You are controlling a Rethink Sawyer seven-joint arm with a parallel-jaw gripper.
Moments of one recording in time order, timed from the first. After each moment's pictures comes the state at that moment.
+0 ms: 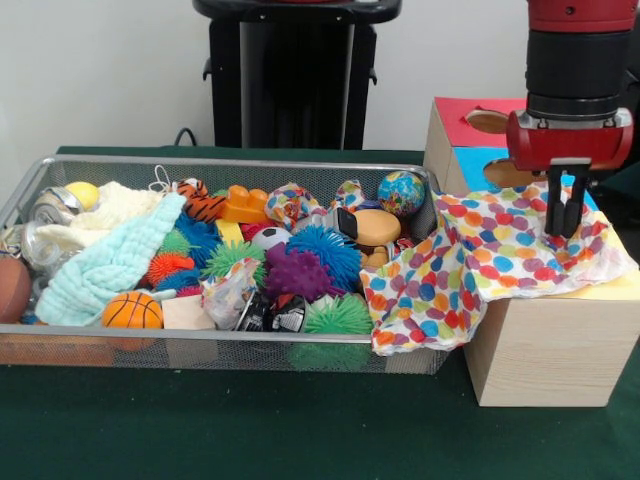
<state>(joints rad) 0.01 -0.61 0.07 1.58 -0.01 0.36 1.93</state>
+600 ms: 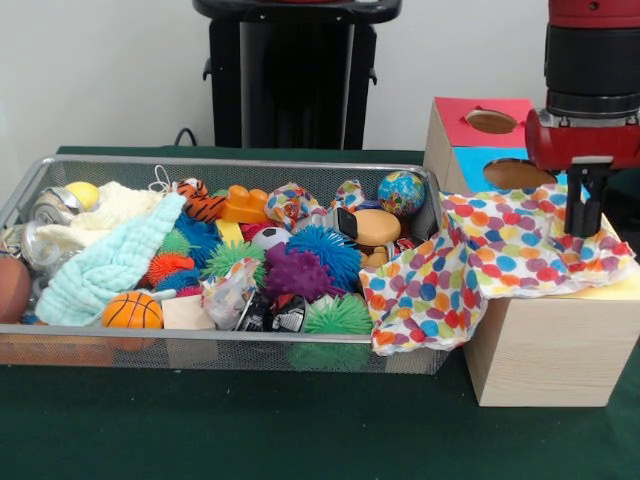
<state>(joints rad) 0.03 -0.61 0.07 1.54 -0.01 0.40 1.93</state>
